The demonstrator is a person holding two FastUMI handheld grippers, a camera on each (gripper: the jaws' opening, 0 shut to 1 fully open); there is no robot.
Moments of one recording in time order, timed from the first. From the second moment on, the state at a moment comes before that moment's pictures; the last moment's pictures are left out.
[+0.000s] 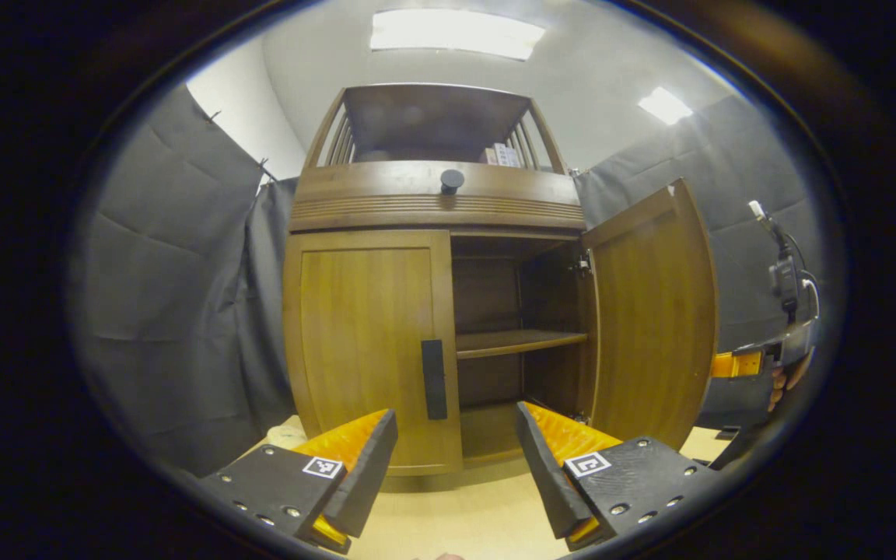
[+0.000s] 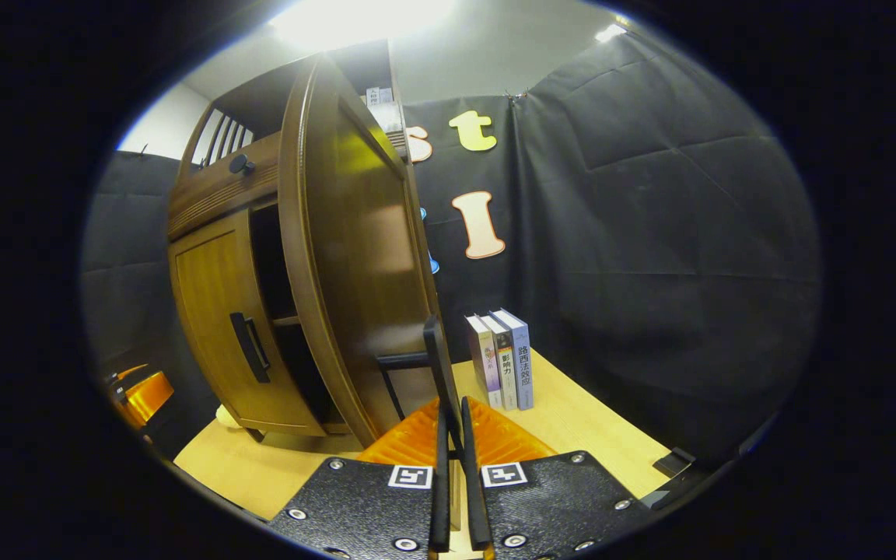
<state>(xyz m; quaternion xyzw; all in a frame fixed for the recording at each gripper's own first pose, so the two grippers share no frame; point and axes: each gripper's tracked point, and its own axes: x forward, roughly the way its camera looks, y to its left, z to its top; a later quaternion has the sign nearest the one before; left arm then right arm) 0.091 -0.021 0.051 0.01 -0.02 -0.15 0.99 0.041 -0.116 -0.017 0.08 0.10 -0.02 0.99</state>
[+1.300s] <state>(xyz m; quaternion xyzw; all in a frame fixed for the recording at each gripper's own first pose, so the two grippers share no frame) 0.127 -0.012 0.028 0.02 -0.02 -0.11 0.99 -0.061 -0.180 0.023 0.04 0.05 -0.11 0.99</state>
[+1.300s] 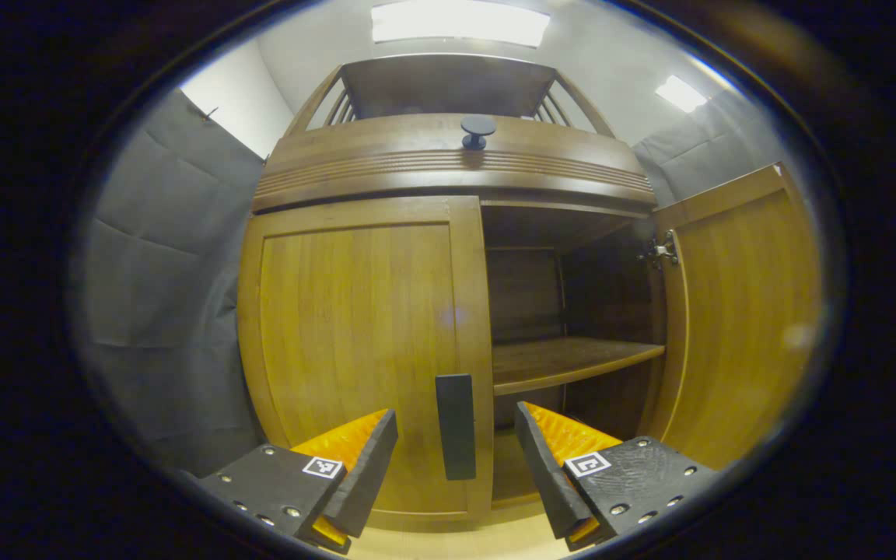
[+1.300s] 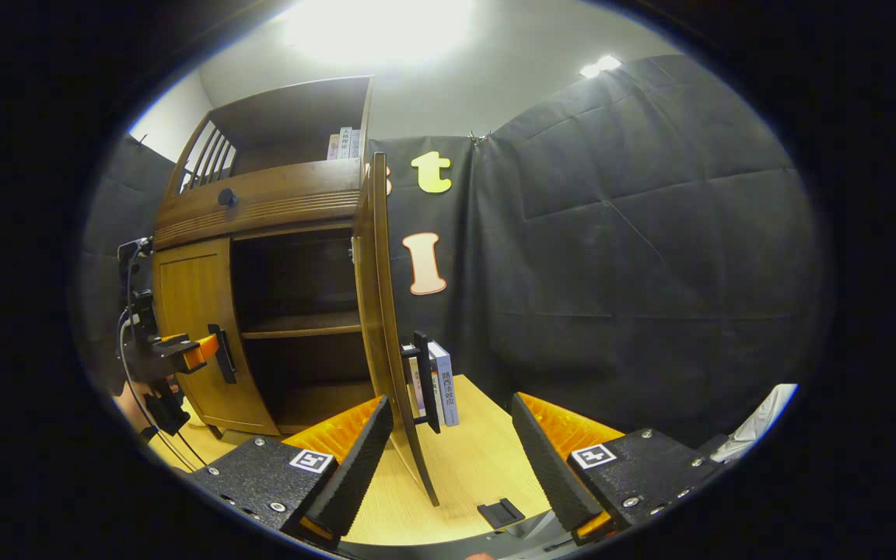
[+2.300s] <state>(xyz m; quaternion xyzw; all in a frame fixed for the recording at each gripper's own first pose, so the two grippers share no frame) 0.136 -0.030 -0.024 0.02 0.08 -0.12 0.99 -0.042 -0.163 0.004 0.03 0.06 -0.05 1.00</state>
